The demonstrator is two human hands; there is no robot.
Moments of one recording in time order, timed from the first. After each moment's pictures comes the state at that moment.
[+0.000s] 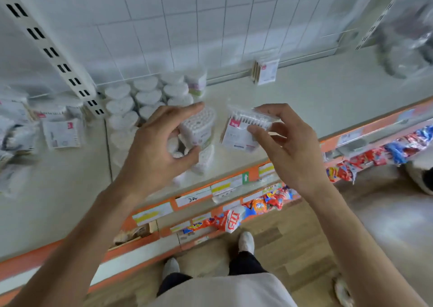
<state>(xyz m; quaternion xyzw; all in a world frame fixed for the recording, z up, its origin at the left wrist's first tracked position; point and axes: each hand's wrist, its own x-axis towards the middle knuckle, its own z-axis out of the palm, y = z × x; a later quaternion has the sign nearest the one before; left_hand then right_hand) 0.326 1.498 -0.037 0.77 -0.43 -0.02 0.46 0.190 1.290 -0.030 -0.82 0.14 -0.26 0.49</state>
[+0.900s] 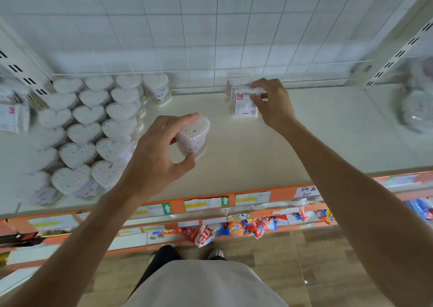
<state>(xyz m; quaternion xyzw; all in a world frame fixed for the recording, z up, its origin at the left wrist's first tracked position) 0.296 1.319 -0.071 0.85 -0.32 0.02 0.43 0.351 1.003 -0.111 -0.94 0.07 -0.17 0.30</state>
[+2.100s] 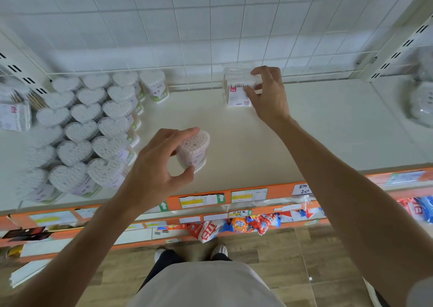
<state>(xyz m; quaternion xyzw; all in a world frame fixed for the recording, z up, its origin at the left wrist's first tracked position) 0.273 1.316 -0.082 0.86 -0.32 -0.01 0.40 0.358 1.008 -0.116 -0.92 0.08 -0.21 0.32</state>
